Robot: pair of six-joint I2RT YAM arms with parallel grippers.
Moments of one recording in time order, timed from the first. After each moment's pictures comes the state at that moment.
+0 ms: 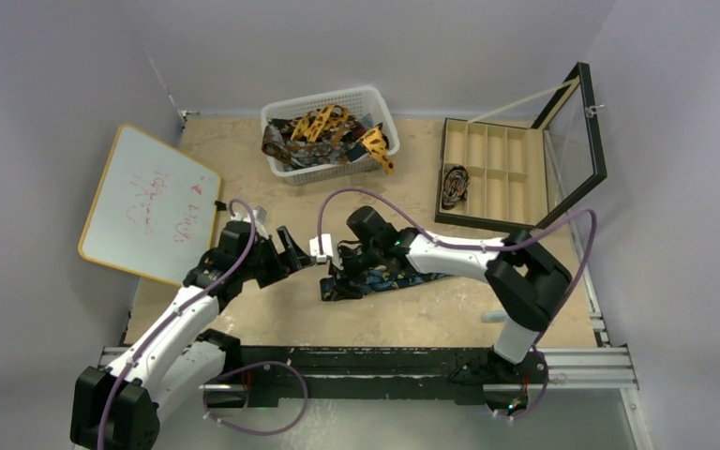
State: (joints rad) left arm -0.32 0.87 0.47 -0.36 0.26 -0.77; right arm 0.92 1.76 1.04 -0.14 -0.67 -0.51
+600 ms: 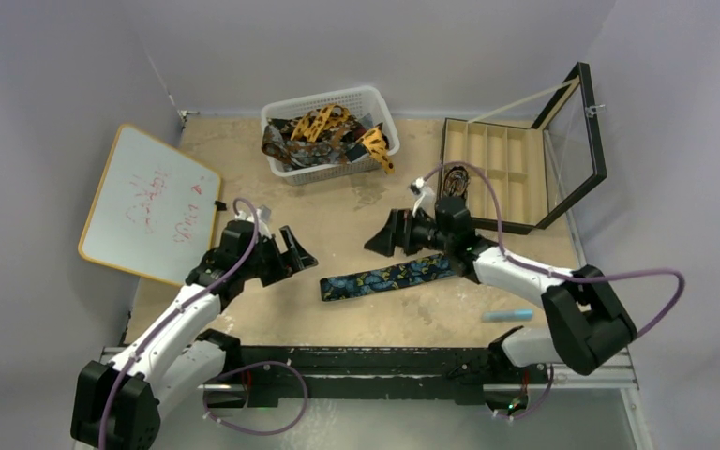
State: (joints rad) left arm -0.32 0.88 0.46 -0.30 0.30 -0.76; right arm 0.53 1.34 0.65 0.29 -0.51 0.55
